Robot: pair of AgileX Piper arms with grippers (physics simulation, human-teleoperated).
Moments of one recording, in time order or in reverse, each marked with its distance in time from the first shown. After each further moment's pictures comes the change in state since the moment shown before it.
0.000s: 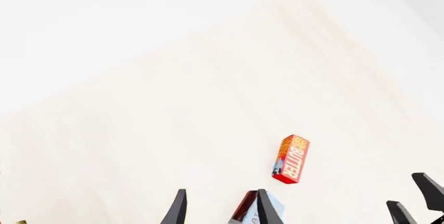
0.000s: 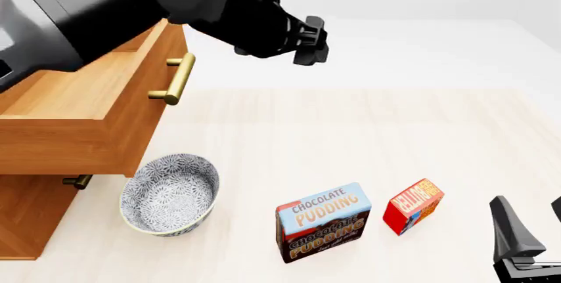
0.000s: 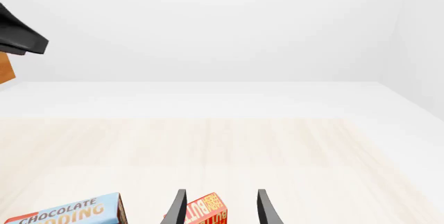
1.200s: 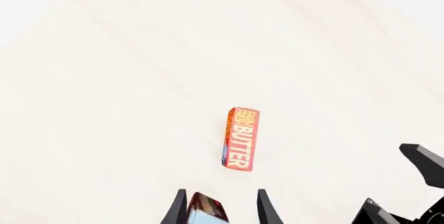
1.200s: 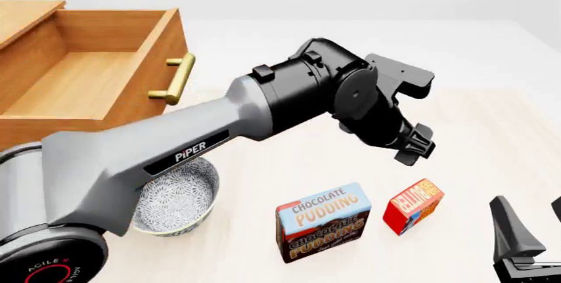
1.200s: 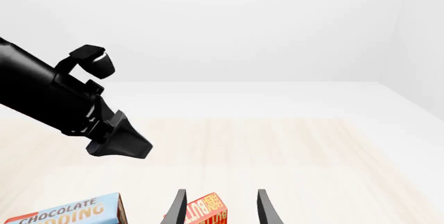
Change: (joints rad) left arm -0.261 0.385 -0.200 0.016 0.036; right arm 0.000 0.000 0.000 0.000 0.000
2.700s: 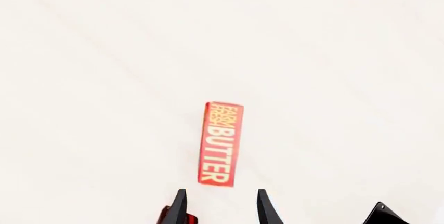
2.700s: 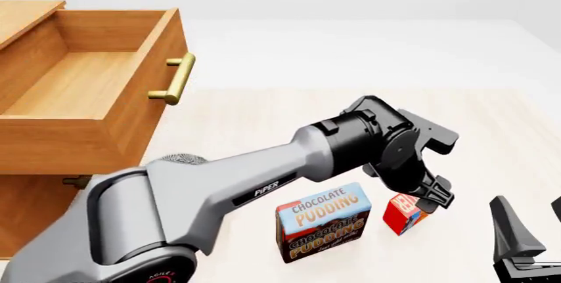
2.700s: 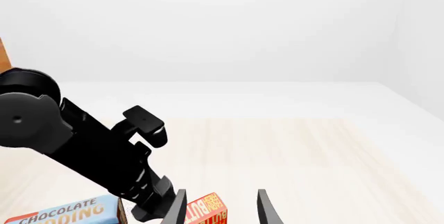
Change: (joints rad) left arm -0.072 0.232 -0.136 0.046 -0.037; right arm 0.000 0.000 0.000 0.000 0.000
